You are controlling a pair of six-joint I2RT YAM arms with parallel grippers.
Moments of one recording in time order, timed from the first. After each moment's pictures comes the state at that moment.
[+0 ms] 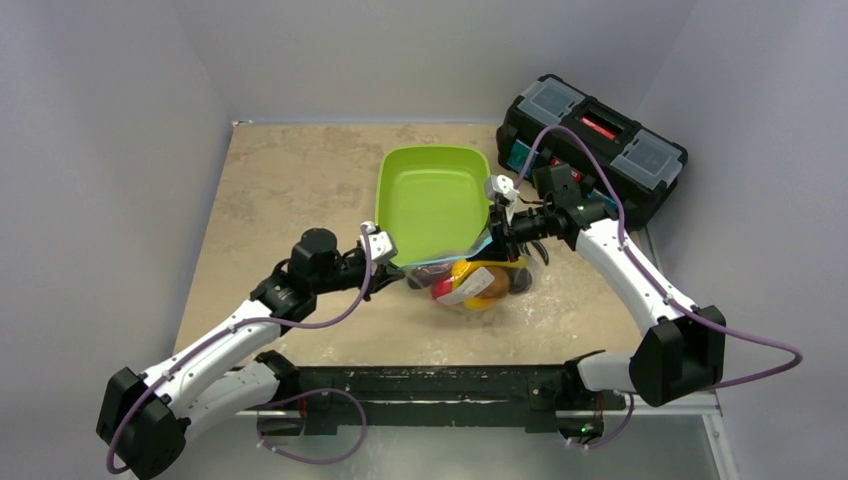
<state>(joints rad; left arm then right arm) -0.62 0.91 0.58 -0.04 0.51 0.16 0.32 1.32 1.11 -0.73 -1.17 -0.66</state>
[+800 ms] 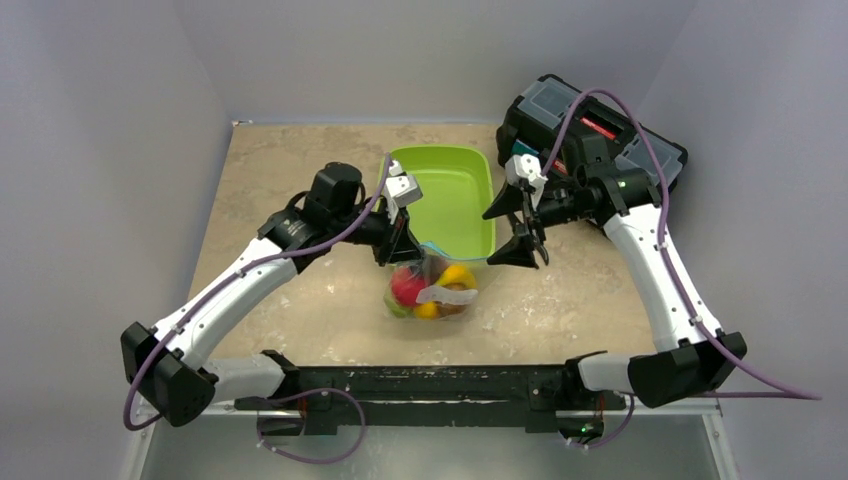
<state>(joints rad) -0.62 1.20 1.16 -0.50 0.72 0.04 0.25 1.31 1.47 -1.20 -1.12 -0.94</state>
